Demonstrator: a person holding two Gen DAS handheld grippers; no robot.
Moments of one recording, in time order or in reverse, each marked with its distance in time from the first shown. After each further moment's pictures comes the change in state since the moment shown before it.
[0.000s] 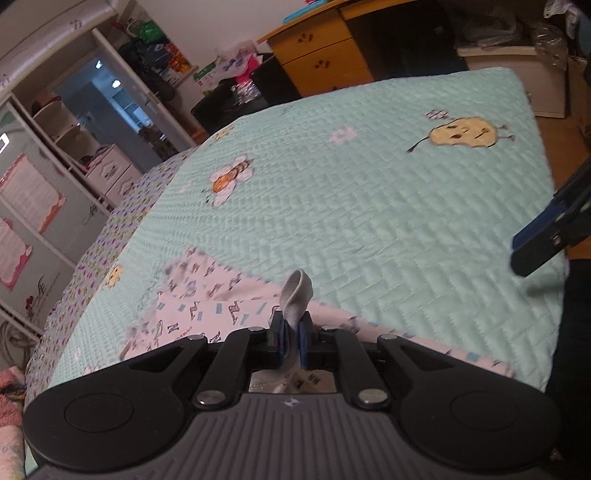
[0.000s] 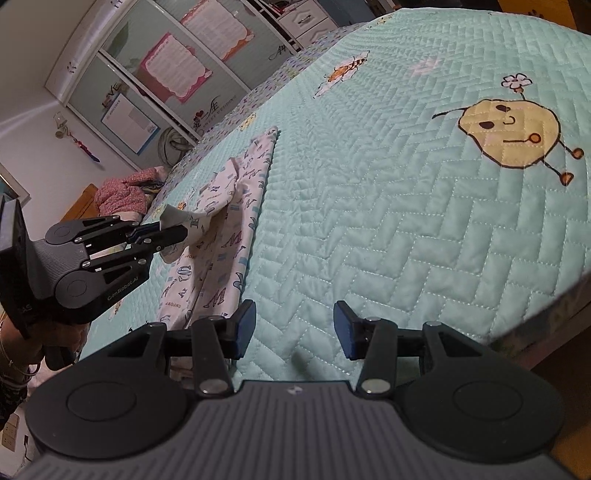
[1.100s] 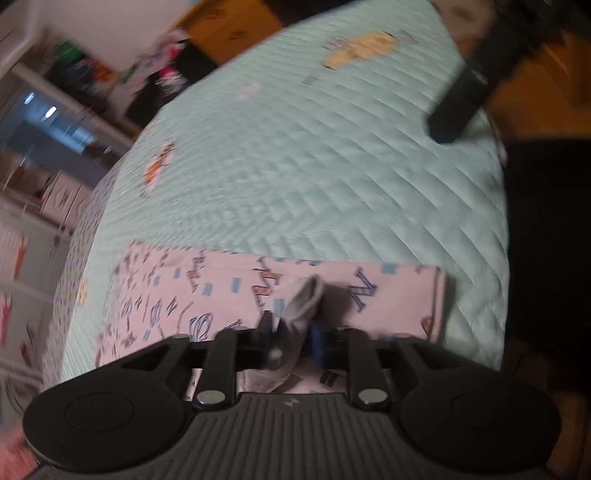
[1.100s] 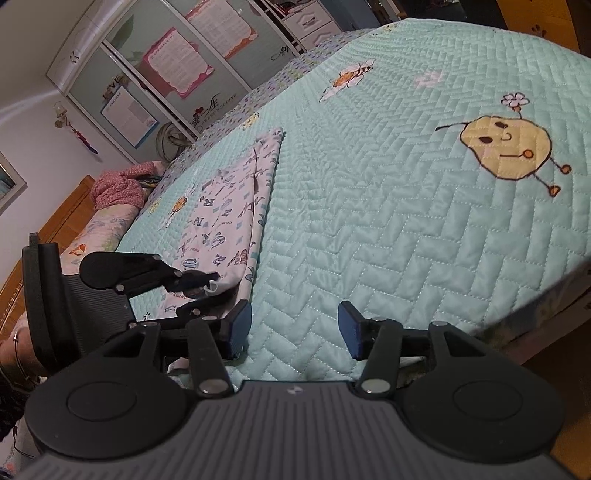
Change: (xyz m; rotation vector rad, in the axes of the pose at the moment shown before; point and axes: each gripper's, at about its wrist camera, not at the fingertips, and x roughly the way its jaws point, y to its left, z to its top) left arm -0.001 -0.045 -0.035 0.144 0.102 -0.065; right arm -0.018 0.017 -0.003 -0.046 -0.005 -0.035
